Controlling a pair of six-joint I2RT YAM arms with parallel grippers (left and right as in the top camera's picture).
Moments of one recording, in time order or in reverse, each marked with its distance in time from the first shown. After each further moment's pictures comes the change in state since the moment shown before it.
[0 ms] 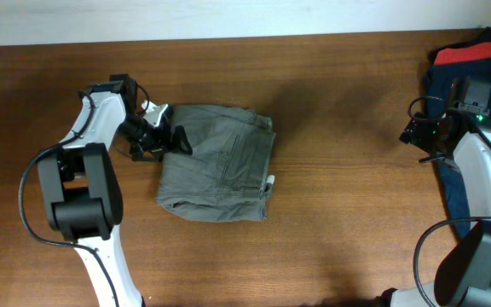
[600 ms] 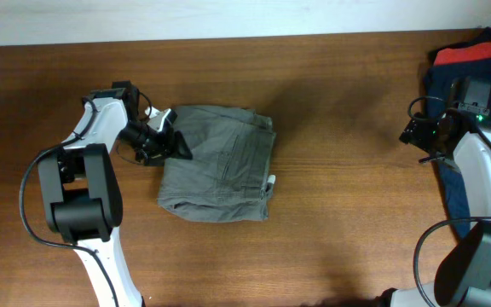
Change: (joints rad) left arm -0.001 -0.012 -0.059 0.022 0.093 -0.018; right arm 0.000 0.000 0.000 0.000 0.000 0.000
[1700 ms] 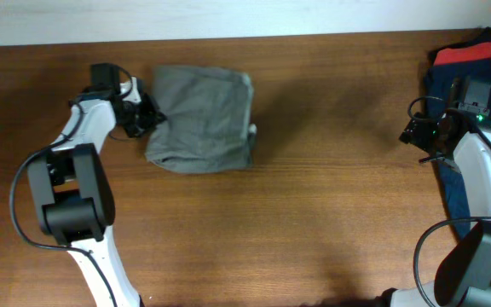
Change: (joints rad) left arm 0.073 0.000 -0.006 0.527 -0.077 -0.540; right arm 0.000 0.000 0.000 0.000 0.000 0.000
